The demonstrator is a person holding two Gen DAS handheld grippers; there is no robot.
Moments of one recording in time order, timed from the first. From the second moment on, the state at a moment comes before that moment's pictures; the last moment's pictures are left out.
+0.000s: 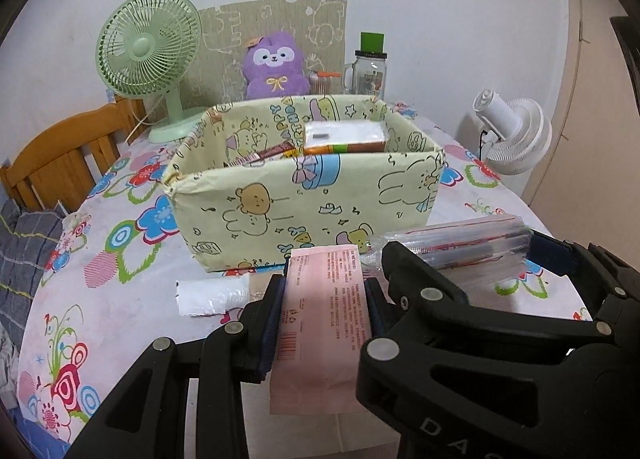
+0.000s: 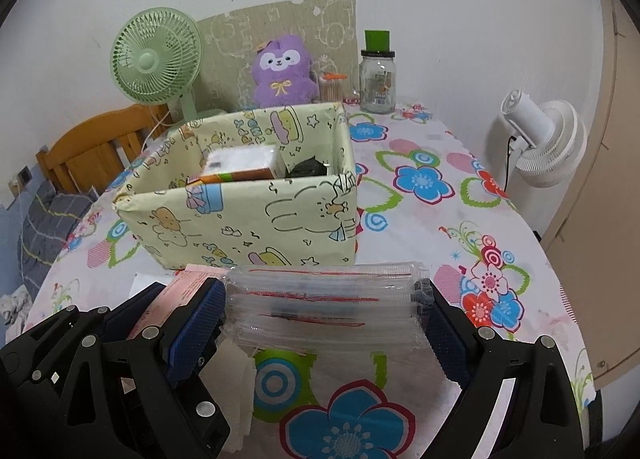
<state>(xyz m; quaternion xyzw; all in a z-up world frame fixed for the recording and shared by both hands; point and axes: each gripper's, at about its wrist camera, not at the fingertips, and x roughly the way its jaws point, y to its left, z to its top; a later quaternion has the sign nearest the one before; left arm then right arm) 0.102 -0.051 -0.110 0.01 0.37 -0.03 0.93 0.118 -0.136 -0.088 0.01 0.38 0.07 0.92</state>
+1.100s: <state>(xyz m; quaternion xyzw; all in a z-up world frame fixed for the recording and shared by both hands) 0.092 -0.041 -0.068 0.01 0.32 -0.04 0.95 0.102 -0.123 -0.035 -0.01 0.32 0.08 0.94</state>
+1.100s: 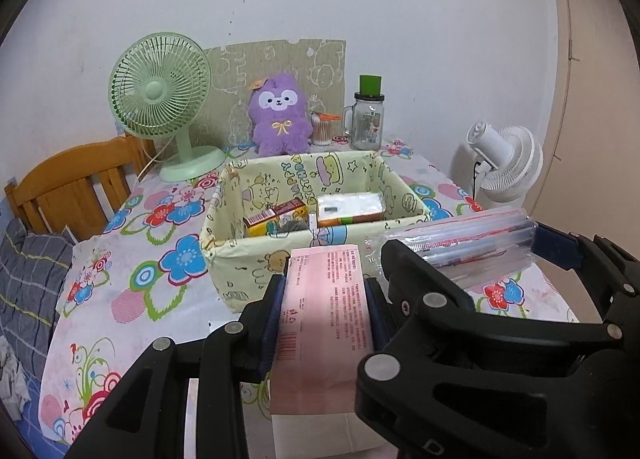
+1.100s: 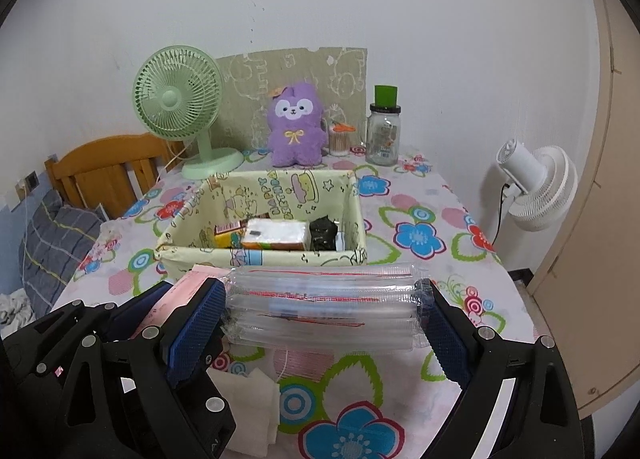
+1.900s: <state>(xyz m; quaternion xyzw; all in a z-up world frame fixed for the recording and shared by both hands) 0.113 -0.027 -0.050 0.00 0.30 -0.03 0.95 0.124 -0.110 -0.017 -0.02 0.30 0.09 0.95</state>
